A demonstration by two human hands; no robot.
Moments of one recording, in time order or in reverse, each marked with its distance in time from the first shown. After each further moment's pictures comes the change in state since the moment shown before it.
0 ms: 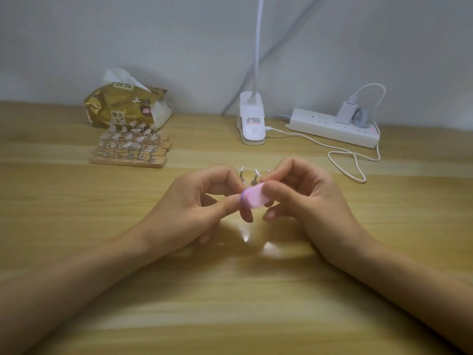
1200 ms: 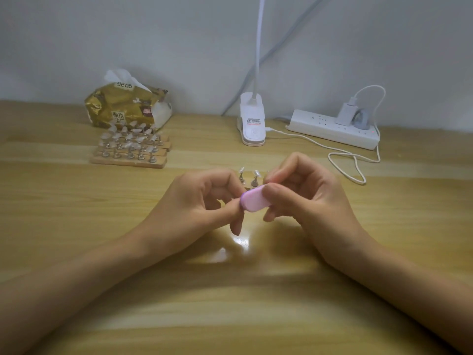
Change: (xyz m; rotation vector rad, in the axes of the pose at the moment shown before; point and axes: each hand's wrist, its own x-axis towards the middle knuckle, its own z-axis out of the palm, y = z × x) left_hand 0.000 -0.001 0.002 -0.004 0.008 0.058; right_hand 0.000 0.001 -0.003 0.021 0.013 -0.045
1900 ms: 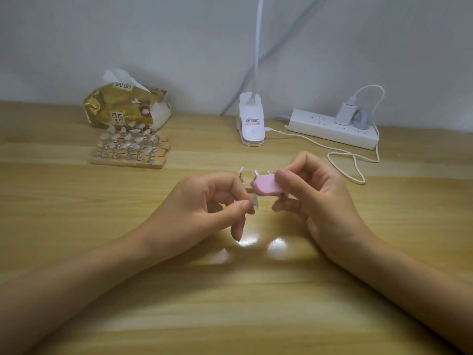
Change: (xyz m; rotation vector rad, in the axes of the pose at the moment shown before) left_hand 0.001 0.001 0.001 -0.009 -0.046 -0.008; right_hand 0.003 -0.002 0.000 0.046 0.084 0.060
